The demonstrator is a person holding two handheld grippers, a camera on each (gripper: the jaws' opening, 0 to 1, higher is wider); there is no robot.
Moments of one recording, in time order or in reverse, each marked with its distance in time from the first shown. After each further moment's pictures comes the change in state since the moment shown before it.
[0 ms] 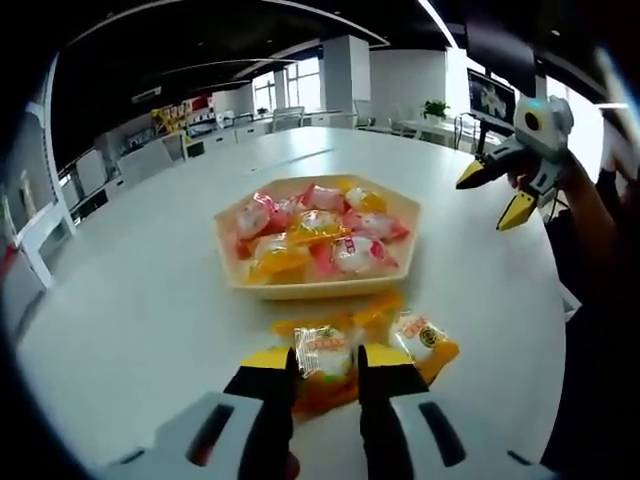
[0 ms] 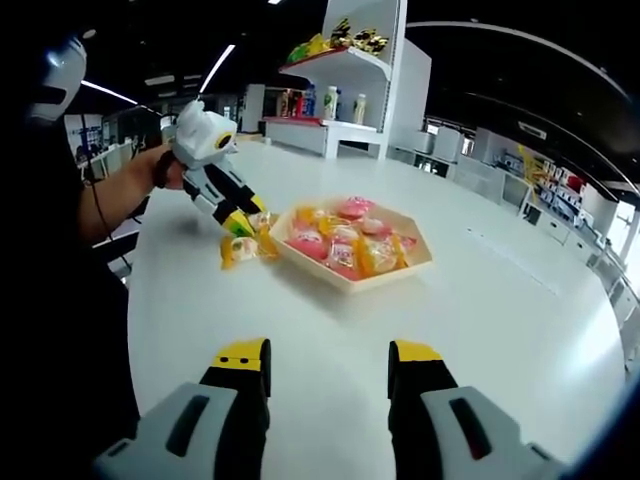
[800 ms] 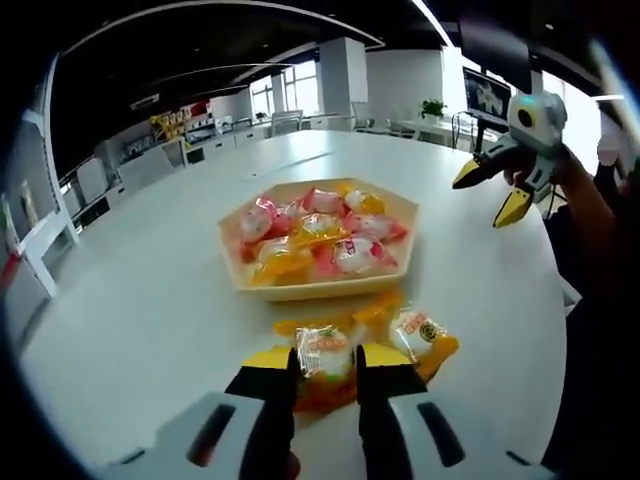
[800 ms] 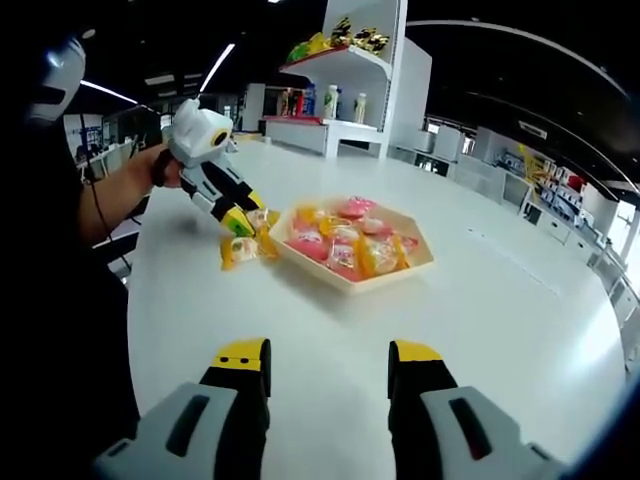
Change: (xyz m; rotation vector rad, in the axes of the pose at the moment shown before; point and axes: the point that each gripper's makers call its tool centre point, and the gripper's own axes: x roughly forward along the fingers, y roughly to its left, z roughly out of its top) left arm -0.006 0.002 0.001 0.034 -0.013 0.009; right arm 0.001 0.000 0.001 0.000 -0.001 0.003
